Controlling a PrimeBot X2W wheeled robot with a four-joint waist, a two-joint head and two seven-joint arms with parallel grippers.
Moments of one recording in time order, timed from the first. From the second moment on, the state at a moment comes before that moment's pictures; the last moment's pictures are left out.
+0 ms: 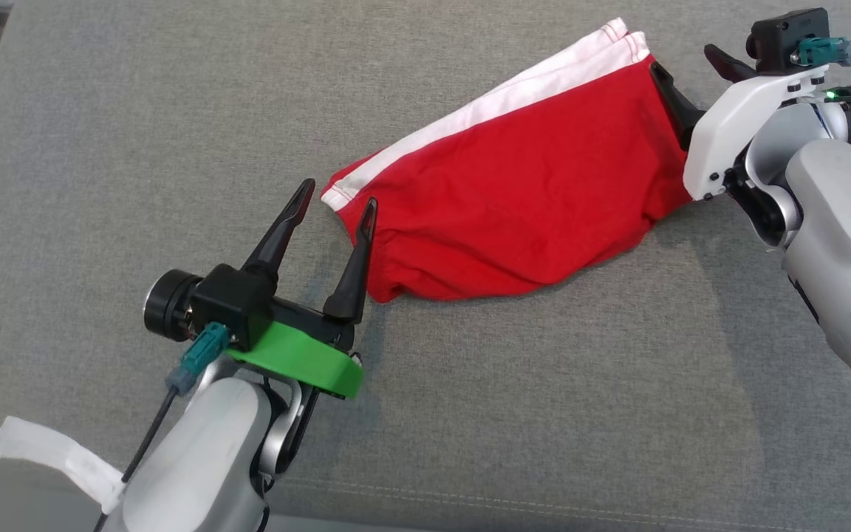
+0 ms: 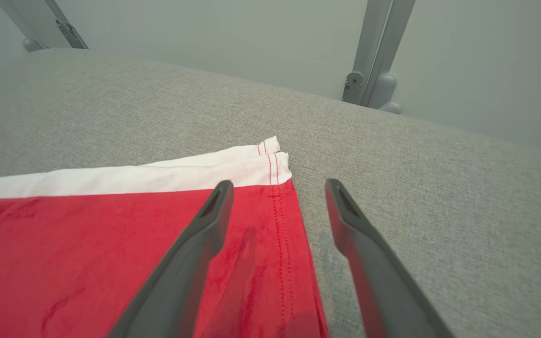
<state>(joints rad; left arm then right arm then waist) -0.48 0.24 -0.60 0.22 -0.52 0.06 -0.25 -1.03 -0.37 0.63 0.85 0.64 0.13 -0.01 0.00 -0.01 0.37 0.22</state>
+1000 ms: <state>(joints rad) -0.06 0.08 -0.23 0.06 -0.23 -0.11 -0.26 -0.89 -0.25 0.52 0.90 0.77 0.13 0.08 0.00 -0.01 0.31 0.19</state>
